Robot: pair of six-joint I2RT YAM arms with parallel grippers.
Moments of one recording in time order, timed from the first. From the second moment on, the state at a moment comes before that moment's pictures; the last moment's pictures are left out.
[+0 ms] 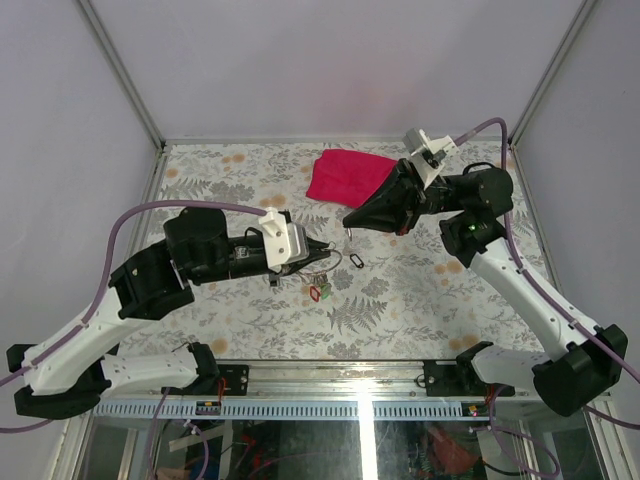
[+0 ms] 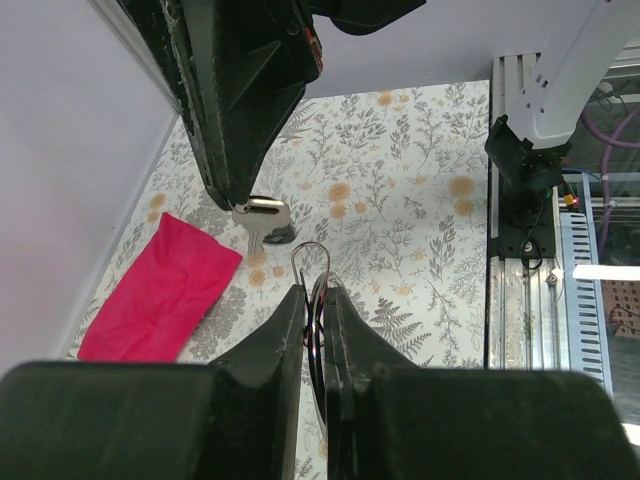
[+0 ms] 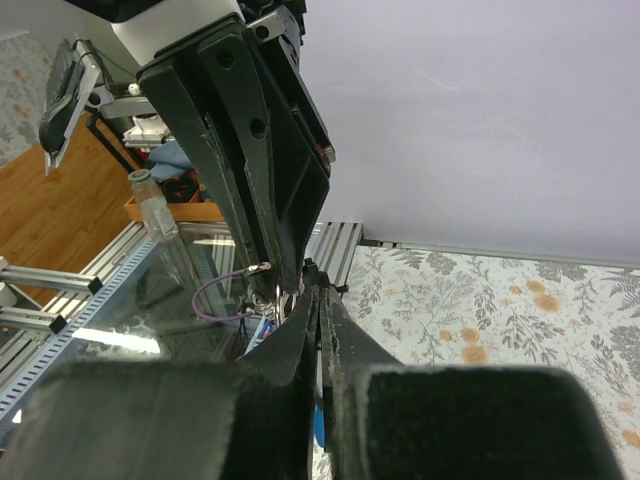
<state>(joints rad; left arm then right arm) -1.04 0.99 1.43 -0.59 0.28 0.34 0.50 1.20 1.13 0.71 -1.24 0.70</state>
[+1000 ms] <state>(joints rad) -1.04 1.02 1.46 -0.59 0.33 0.34 0.62 1.27 1.21 0.69 -1.29 0.66</state>
